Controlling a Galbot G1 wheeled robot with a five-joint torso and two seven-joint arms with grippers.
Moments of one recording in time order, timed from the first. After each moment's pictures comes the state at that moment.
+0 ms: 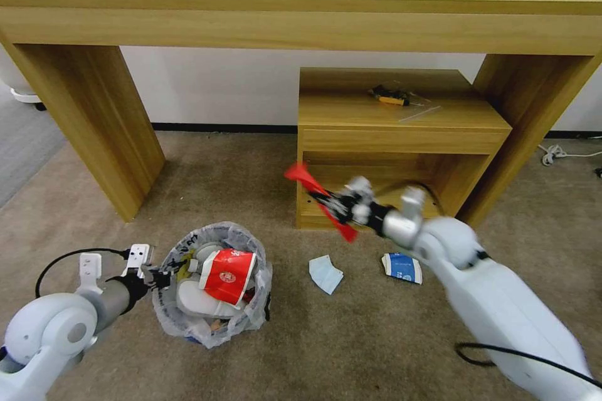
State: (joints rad) left arm 1.48 -0.80 -0.70 -2.07 -1.02 0.74 -0.13; right arm -0.80 0.99 0.11 1.77 0.62 -0.31 -0.50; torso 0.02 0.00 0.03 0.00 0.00
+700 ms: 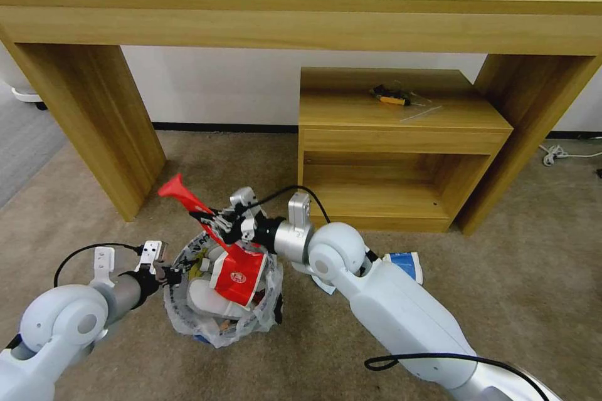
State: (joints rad) left arm 1.42 -0.75 -0.62 -2.07 -1.09 0.74 -0.13; right arm -0.67 1.29 -0.25 1.74 0.67 -0.42 -0.31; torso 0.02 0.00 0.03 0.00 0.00
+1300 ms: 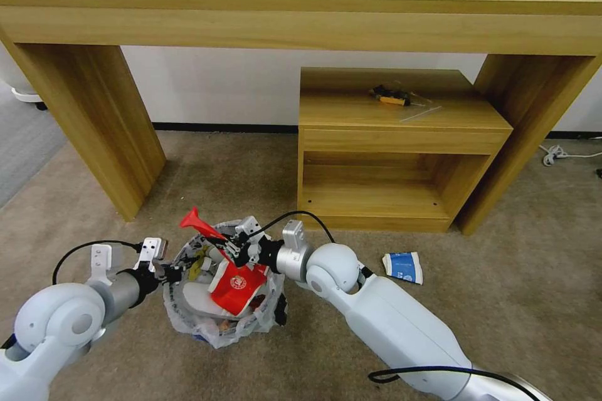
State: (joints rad) left arm 1.43 -0.75 -0.64 -2.11 -1.13 0.74 -0.17; right arm -0.69 1.30 -0.31 1.64 0.52 -0.38 -0.30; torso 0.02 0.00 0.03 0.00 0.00
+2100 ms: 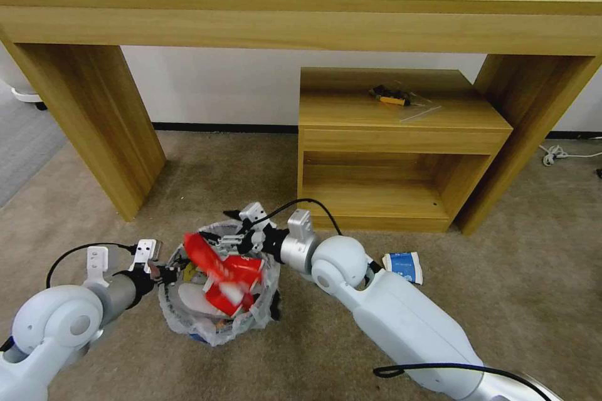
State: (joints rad) left arm 1.45 -0.77 -0.67 -2.07 -1.11 0.74 -0.18; right arm -0.70 1.26 -0.22 1.80 0.60 -0.41 -0.16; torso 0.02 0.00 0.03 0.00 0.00
